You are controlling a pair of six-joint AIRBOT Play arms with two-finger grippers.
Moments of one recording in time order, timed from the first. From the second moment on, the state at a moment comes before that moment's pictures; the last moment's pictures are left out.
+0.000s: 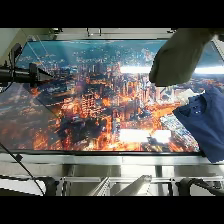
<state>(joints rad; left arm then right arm) 0.36 -1.66 1.55 0.55 -1.50 -1.08 -0.22 -1.31 1.60 -0.54 0.82 1.35</state>
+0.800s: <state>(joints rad) 0.30 -1.66 1.55 0.55 -1.47 -1.09 -0.66 -1.45 1.72 -0.35 1.07 1.34</state>
